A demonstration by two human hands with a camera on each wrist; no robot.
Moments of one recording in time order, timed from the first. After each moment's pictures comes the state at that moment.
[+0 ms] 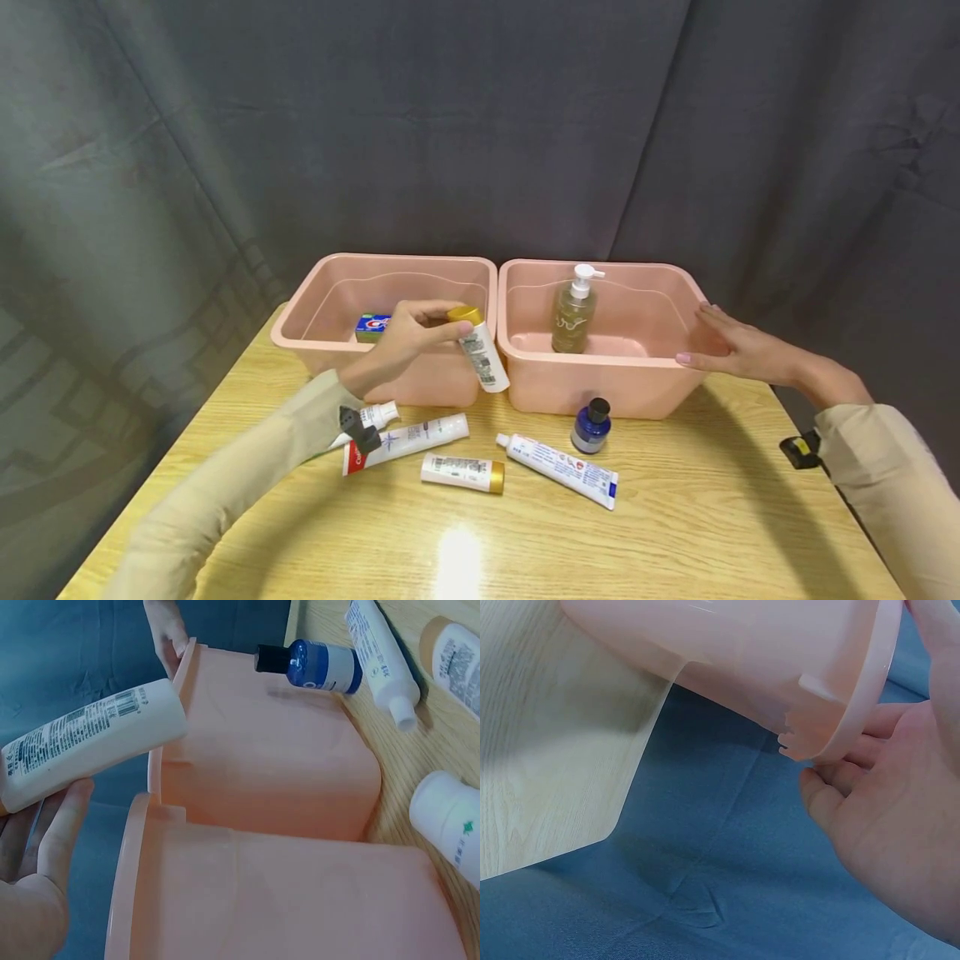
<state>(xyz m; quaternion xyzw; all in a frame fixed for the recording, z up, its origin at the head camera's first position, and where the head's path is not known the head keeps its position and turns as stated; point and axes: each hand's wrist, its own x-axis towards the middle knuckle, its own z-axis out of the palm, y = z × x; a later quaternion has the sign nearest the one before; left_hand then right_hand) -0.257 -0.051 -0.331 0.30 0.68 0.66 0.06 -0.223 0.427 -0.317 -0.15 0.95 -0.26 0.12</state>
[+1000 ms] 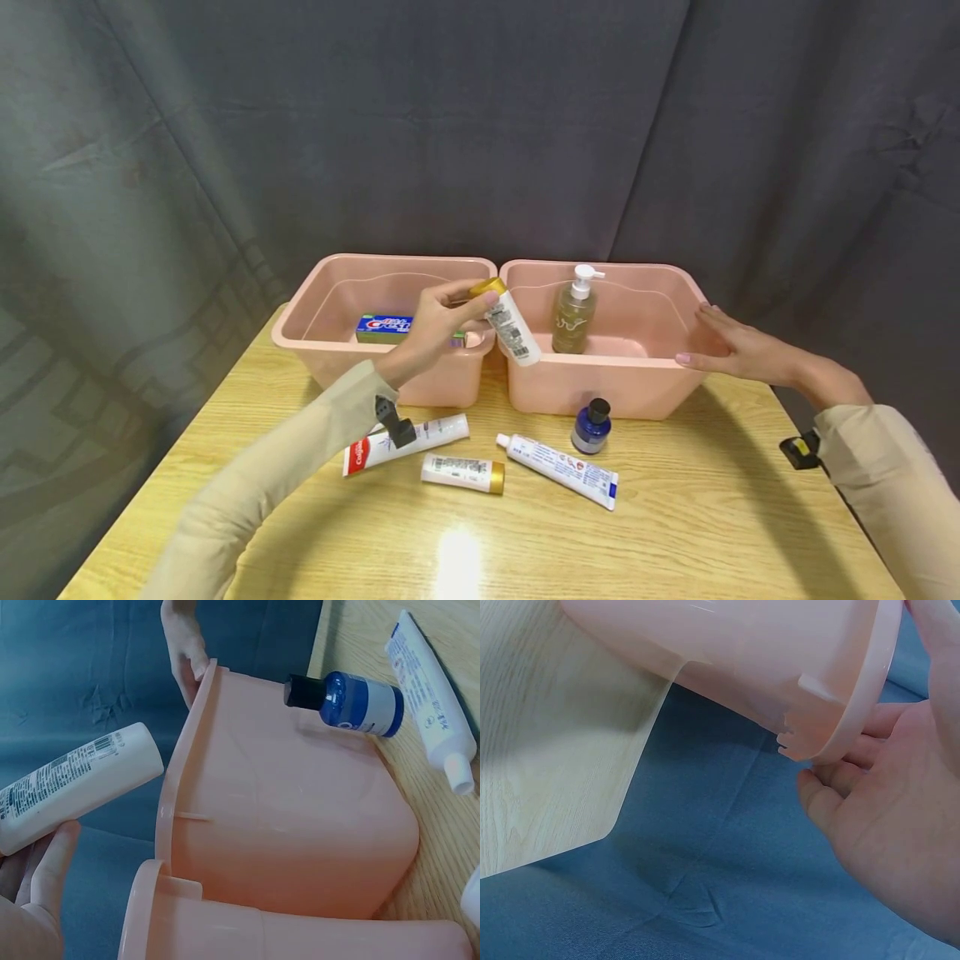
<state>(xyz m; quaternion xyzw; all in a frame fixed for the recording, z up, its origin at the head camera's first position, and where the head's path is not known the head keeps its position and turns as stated) -0.265 -0.008 -0.324 0.26 0.65 0.72 0.00 -0.222 0.427 -0.318 -0.15 0.94 -0.27 0.12</state>
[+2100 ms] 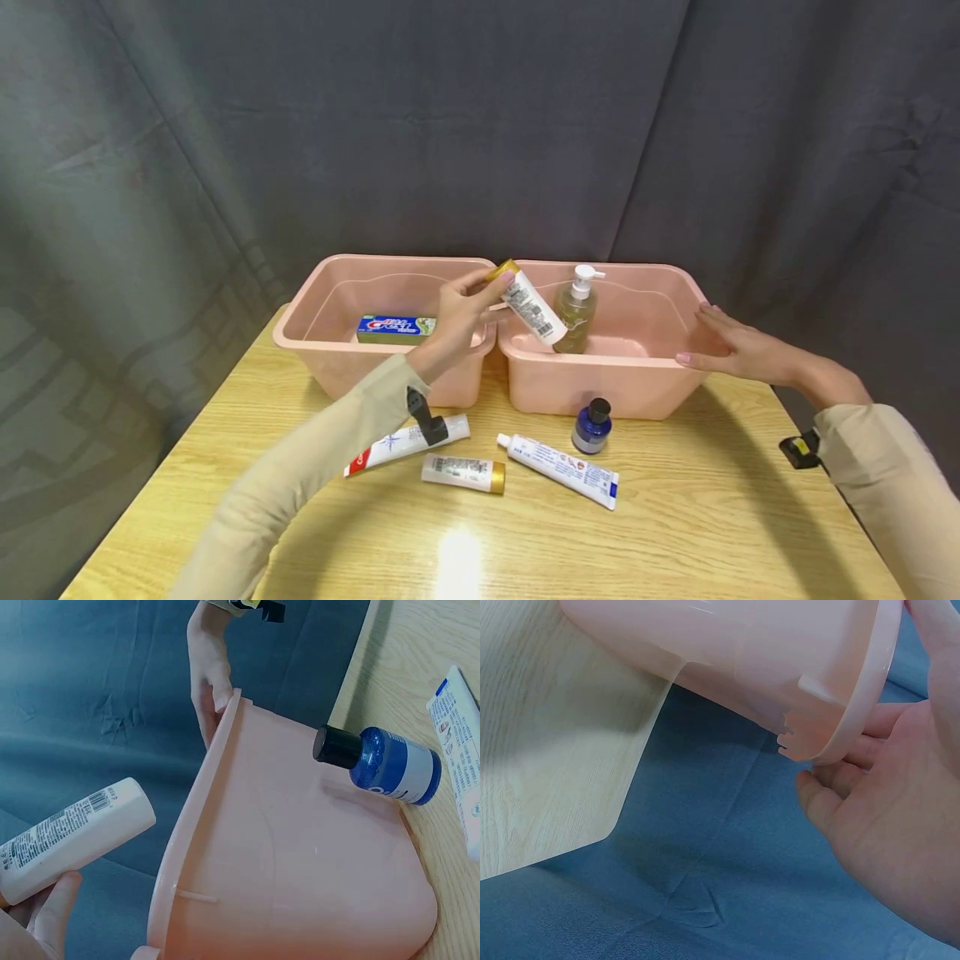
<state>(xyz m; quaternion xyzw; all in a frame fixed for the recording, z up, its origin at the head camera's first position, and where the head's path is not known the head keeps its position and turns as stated) -0.292 0.044 -0.337 0.16 0.48 0.86 -0.01 -0.225 0.427 -0.318 -0.15 0.95 -0.25 0.12</state>
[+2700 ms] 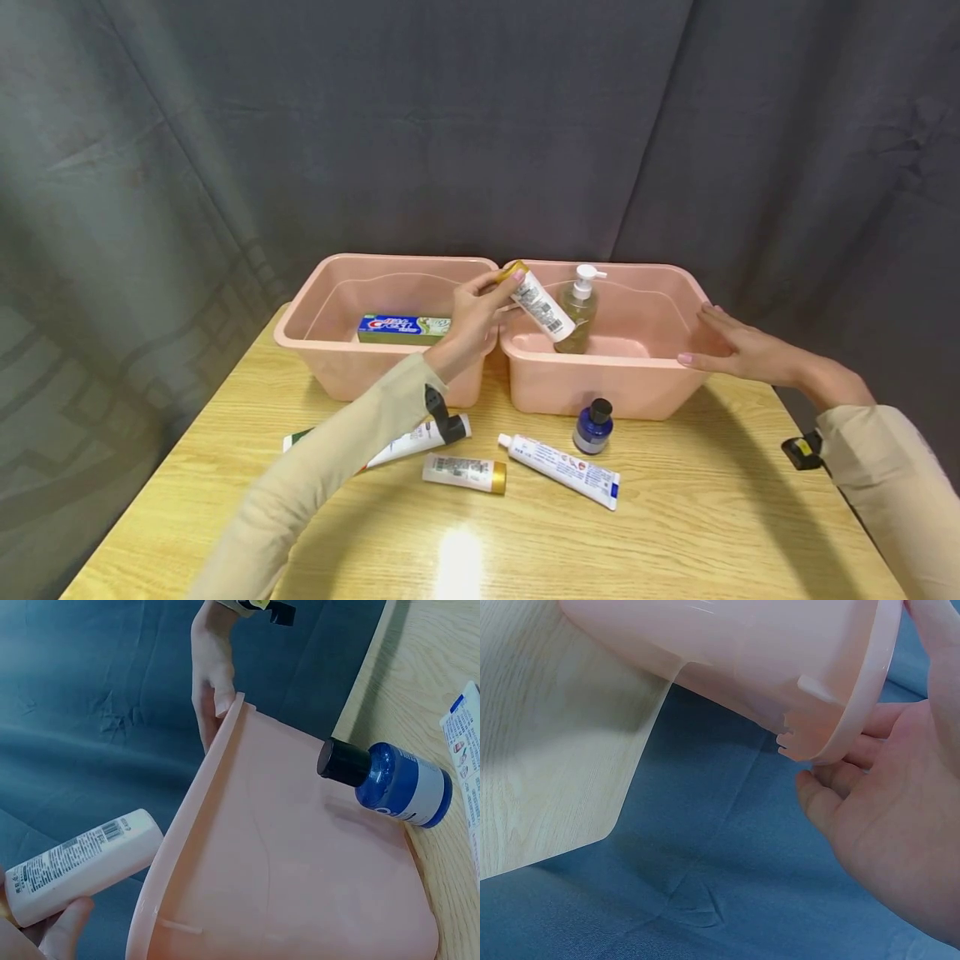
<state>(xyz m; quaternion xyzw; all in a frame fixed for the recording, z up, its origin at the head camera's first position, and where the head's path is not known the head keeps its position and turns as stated) -0.281 0.058 -0.324 0.07 0.49 0.87 -0.02 -0.225 0.429 -0.318 -0.15 0.95 -0.26 0.12</state>
